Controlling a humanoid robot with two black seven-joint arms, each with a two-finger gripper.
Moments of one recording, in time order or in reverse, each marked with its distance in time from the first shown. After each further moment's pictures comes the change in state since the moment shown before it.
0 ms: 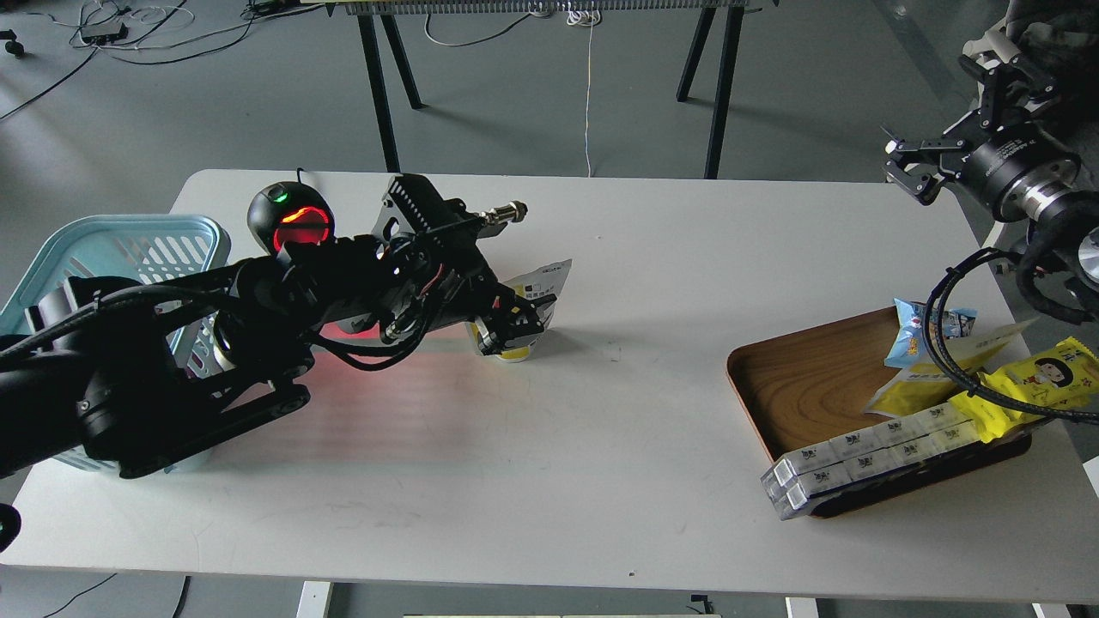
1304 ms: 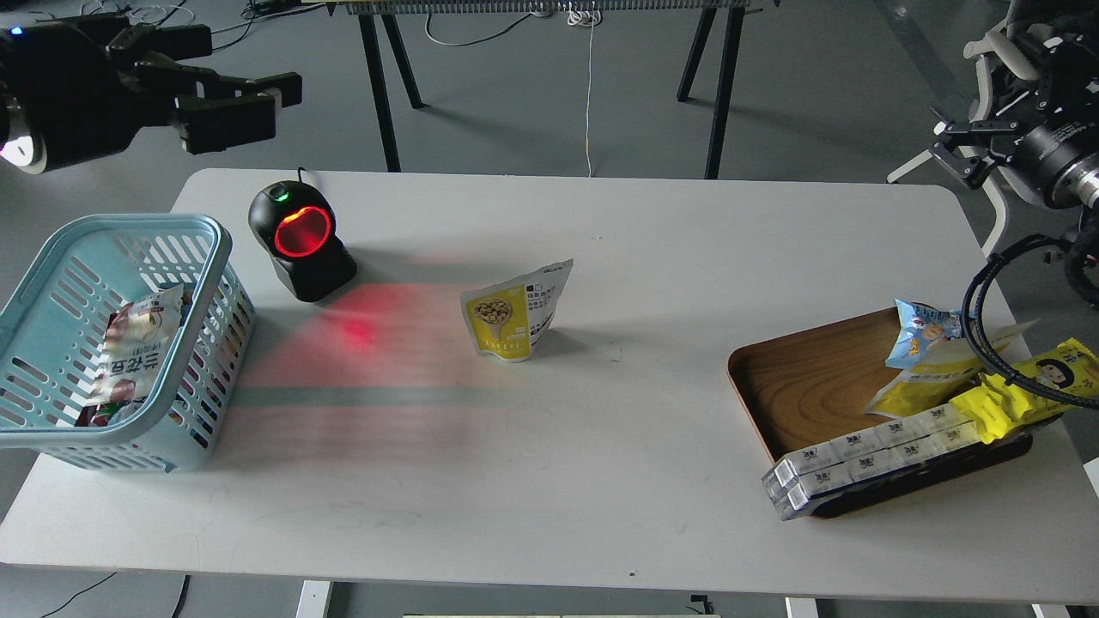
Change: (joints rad) left arm -0.035 0.627 -0.369 -0.165 -0.561 0.000 -0.092; right arm 0.006 -0.049 0.013 -0.011 0.020 0.006 -0.001
